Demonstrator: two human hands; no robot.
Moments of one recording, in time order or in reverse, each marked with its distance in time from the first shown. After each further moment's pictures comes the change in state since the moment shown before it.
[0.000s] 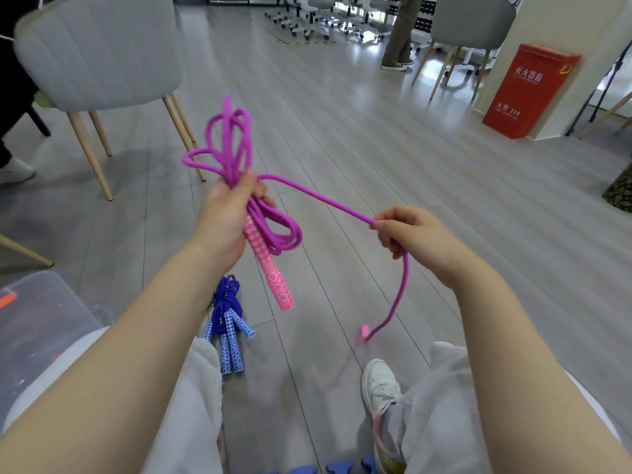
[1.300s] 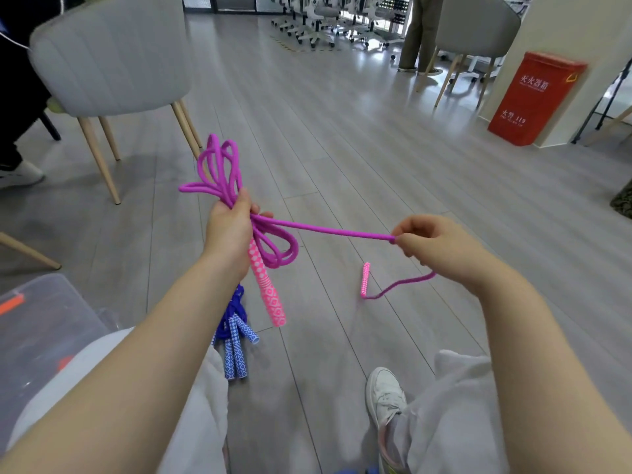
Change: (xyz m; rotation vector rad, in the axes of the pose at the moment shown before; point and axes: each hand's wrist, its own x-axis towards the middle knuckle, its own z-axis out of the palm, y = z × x) left_hand 0.009 -0.017 -0.009 0.107 0.324 -0.071; right_hand -0.010 -0.008 -0.014 -0.247 0.016 0.000
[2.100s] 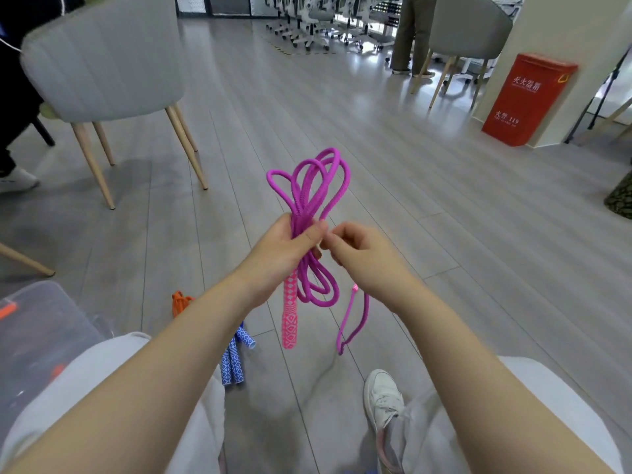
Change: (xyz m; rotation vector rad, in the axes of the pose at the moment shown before) left_hand -0.050 -0.012 0.026 0.324 -0.576 0.093; right_hand 0.007 -0.029 0.076 0.184 0.047 -0.132
